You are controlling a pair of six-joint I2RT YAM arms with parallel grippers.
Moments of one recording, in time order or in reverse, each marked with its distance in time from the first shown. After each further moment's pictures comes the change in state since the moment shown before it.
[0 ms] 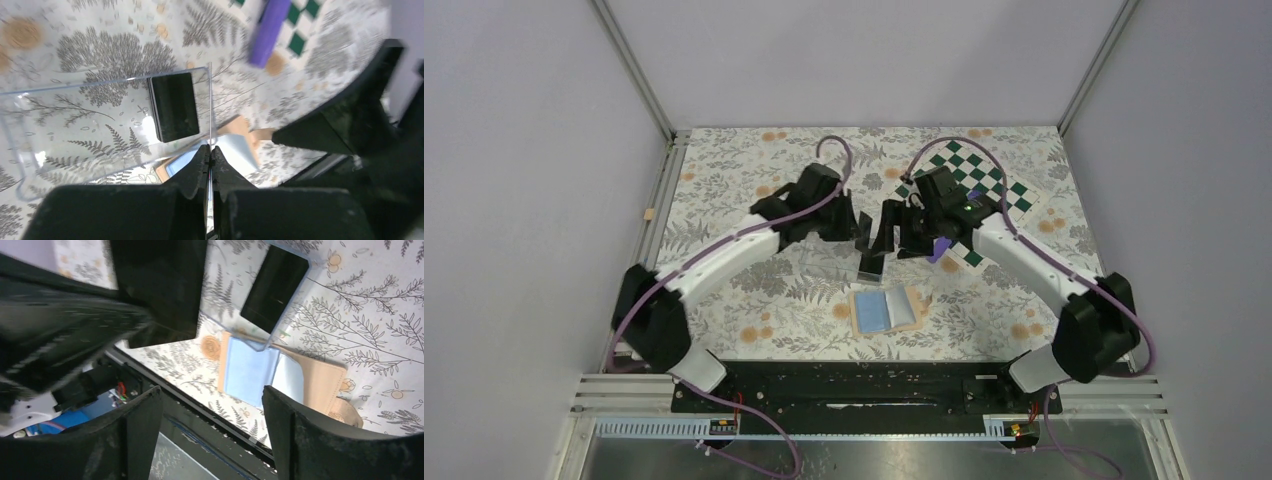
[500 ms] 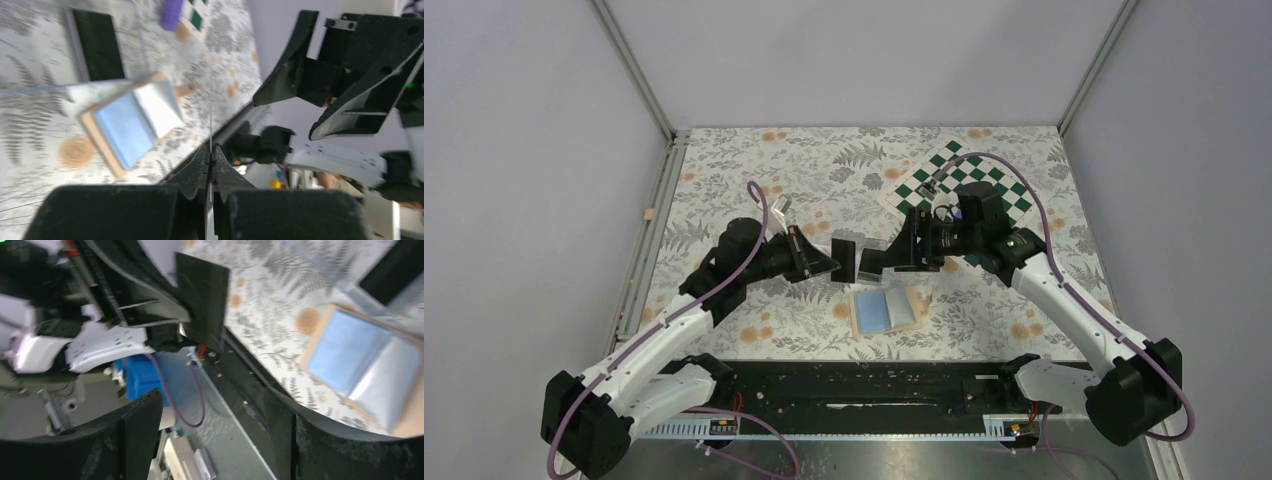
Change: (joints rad) left arm 0.132 -0.662 -0.574 0.315 0.296 -0.267; right arm -0.082 -0.349 -0.226 0.181 -0.356 0.103
